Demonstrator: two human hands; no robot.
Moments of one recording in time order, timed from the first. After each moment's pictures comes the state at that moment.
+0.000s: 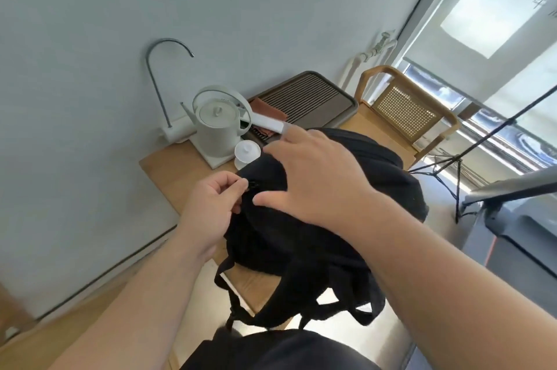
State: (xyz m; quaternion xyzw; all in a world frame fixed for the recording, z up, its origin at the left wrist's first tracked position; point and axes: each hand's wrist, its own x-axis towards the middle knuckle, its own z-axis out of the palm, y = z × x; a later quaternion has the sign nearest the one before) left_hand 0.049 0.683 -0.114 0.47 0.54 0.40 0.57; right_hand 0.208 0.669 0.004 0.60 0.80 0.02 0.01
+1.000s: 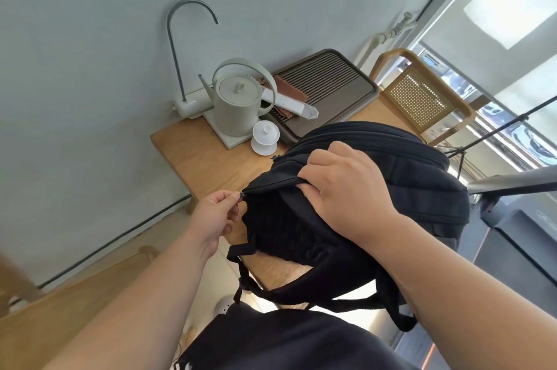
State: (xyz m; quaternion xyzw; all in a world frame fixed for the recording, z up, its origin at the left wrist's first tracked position) left_hand 0.002 0.708 -0.240 0.30 0.59 0.33 0.67; right_hand 0.201 0.674 -0.070 0.56 0.82 0.11 -0.04
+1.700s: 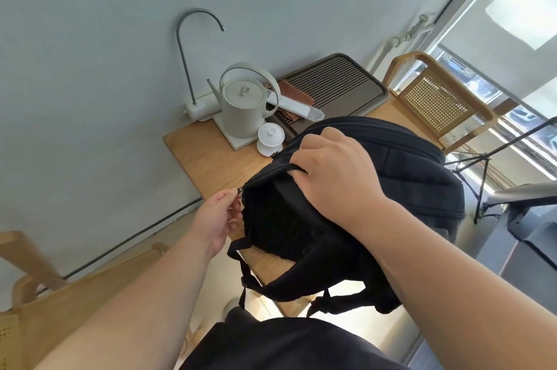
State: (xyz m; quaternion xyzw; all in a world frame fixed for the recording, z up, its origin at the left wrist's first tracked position) left_hand 0.011 0.697 -0.246 0.23 0.56 0.36 0.71; right_hand 0.205 0.683 -0.059 0.56 0.82 0.09 -0.05
